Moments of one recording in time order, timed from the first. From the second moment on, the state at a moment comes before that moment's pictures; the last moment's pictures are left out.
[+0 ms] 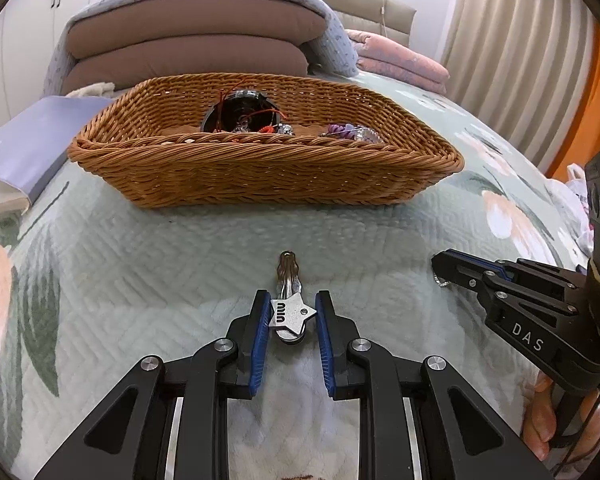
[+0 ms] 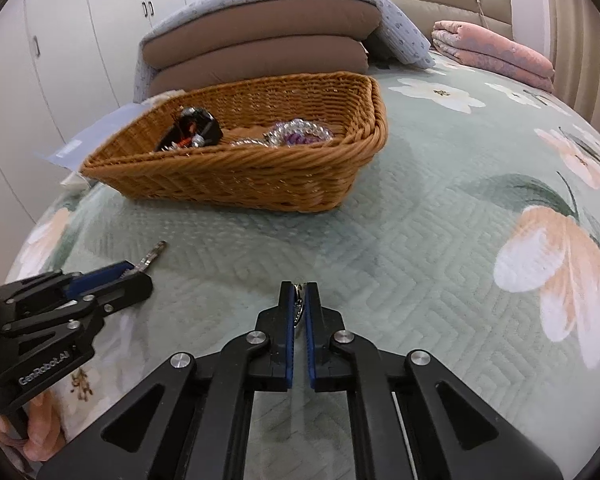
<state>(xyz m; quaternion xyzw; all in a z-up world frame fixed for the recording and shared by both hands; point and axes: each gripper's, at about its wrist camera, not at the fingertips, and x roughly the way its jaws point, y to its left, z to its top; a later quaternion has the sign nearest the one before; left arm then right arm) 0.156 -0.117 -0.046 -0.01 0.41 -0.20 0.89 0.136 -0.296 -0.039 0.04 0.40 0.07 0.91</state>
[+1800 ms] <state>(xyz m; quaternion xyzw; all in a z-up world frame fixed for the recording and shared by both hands) 0.285 -0.064 0.020 -0.10 0.34 -0.19 0.92 0.276 -0.271 0.022 0.10 0.33 0.11 0.93</state>
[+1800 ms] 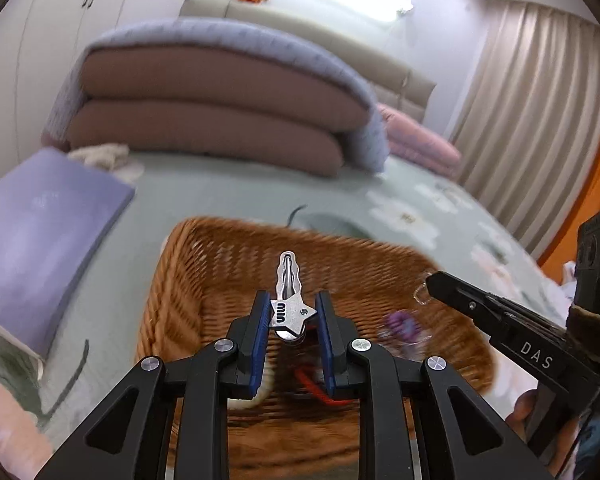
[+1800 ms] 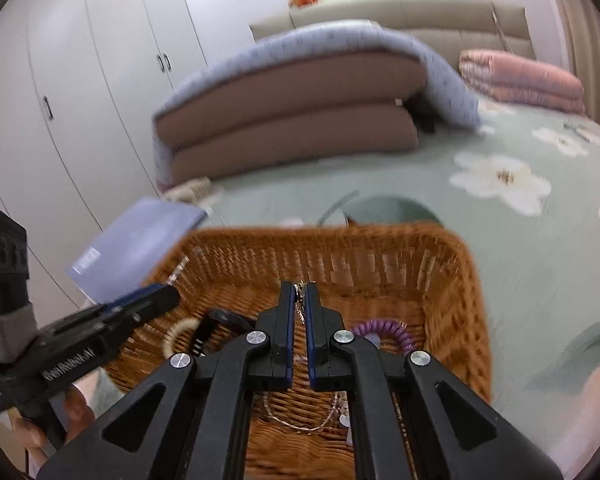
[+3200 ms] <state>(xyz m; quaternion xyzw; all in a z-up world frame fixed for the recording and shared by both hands) 0.033 -0.062 0.042 -0.02 0.19 -0.07 0.98 0.027 -0.274 0.035 0.04 0.22 0.03 0.97</state>
